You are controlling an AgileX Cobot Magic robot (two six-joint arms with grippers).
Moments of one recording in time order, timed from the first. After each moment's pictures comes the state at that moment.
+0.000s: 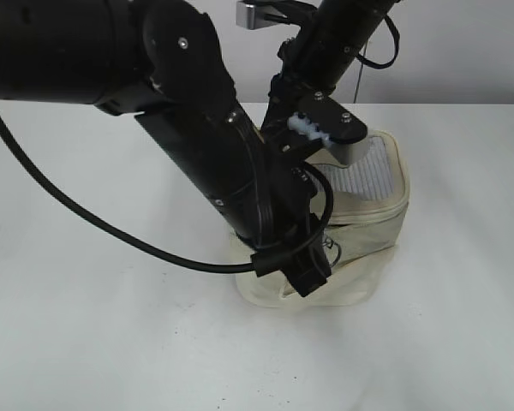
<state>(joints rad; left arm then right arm) -0.88 1.83 -1.30 -0.55 0.81 0.74 0.39 2.27 -2.06 0.49 1.23 -0.71</state>
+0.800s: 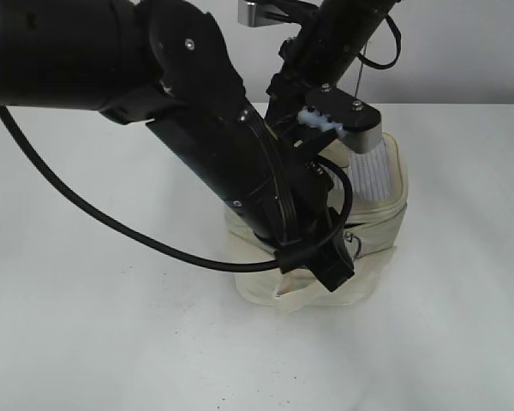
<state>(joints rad) -0.89 1.83 -1.30 -0.64 0.75 0.73 0.39 2.27 -2.06 0.49 1.23 -0.67</state>
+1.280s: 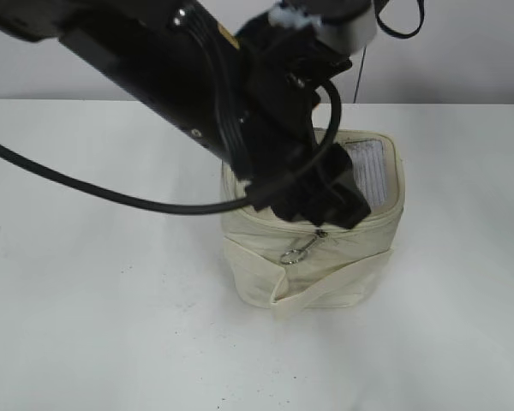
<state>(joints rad) -0.89 1.65 -1.30 -0.55 0.72 0.66 0.38 2.20 -2.08 0.45 1.22 -0.49</state>
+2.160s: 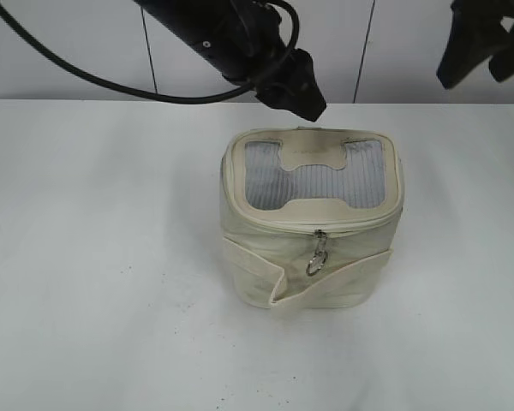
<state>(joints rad) -0.65 1.93 -1.67 -0.55 0.80 0.65 0.16 1.76 -1.67 0.18 1.22 -0.19</state>
